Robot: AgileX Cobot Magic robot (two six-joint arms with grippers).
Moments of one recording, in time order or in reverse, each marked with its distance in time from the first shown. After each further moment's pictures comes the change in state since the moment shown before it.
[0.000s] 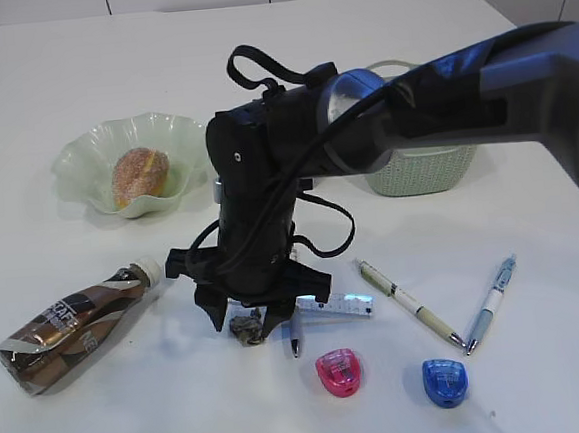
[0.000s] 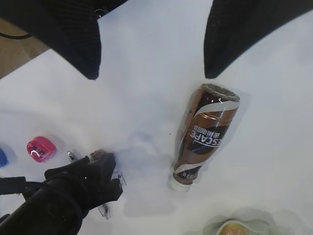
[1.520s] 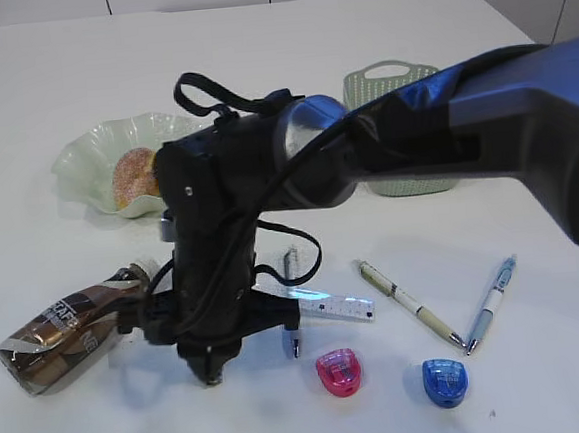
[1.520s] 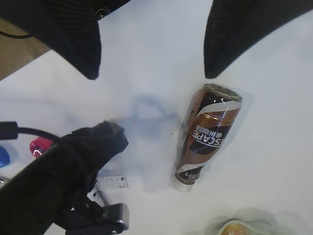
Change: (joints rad) left arm 0.000 0.000 0.000 -0.008 0.000 0.000; right arm 0.107 0.001 -0.010 0.027 0.034 -0.121
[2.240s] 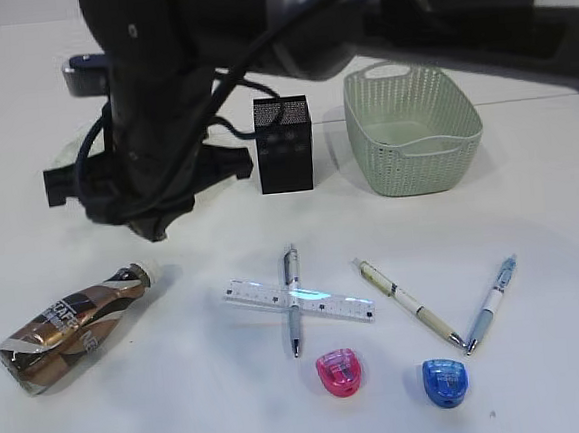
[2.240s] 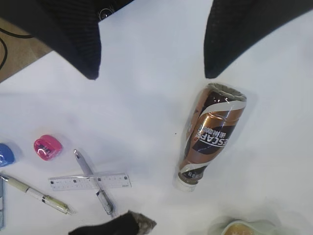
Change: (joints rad) left arm 0.000 0.000 0.000 -0.013 0.000 0.000; right arm -0.006 -0.069 -0.310 -0.187 0.096 -0.179
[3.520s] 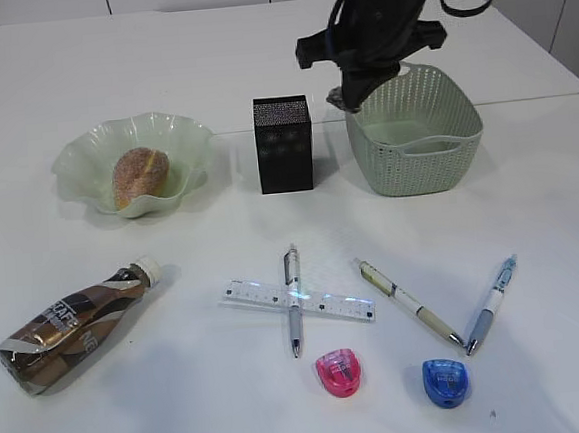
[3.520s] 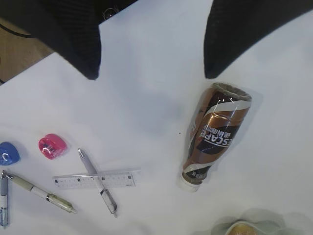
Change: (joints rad) left arm 0.000 0.000 0.000 -0.017 0.002 0.000; right arm -0.478 0.000 -0.097 0.043 0.103 -0.430
